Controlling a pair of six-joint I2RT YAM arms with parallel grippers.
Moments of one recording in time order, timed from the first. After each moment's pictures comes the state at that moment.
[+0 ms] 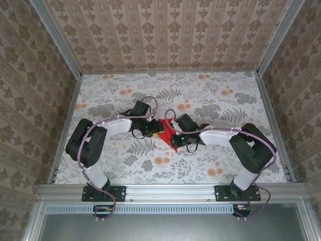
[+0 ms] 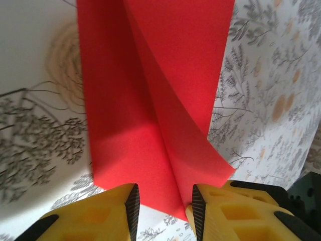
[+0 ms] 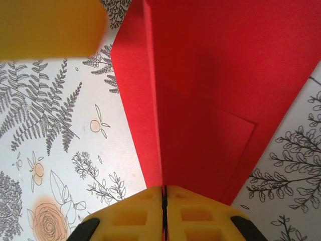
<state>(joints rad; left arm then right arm) -0.58 1.76 0.97 -0.25 0.55 -0.78 0.67 1.69 0.84 -0.16 -0.27 0.38</state>
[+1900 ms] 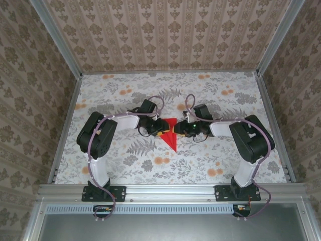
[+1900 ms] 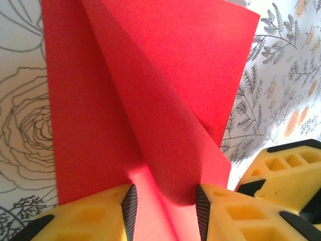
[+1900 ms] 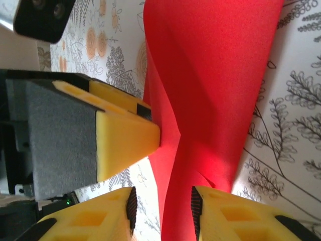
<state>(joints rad) -0.60 1.90 1.08 -0.24 0.55 -0.79 0.39 1.80 0.81 0.14 -0.73 0.66</state>
